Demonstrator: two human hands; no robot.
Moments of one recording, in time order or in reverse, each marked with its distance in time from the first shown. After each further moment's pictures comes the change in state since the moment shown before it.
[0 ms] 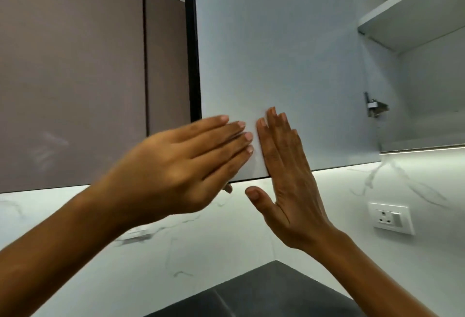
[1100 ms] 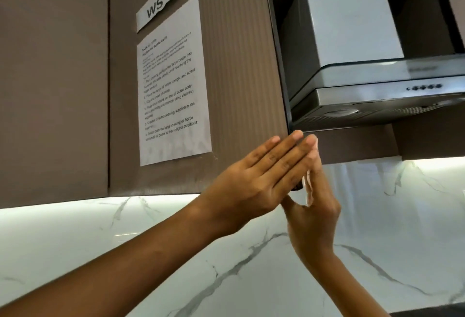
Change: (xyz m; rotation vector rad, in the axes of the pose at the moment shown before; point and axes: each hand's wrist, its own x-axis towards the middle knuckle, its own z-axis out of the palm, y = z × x) left_hand 0.331 0.117 -0.016 -0.490 0.976 -0.403; right_hand -0.054 -0.004 -0.339 -0.931 0.365 0.085
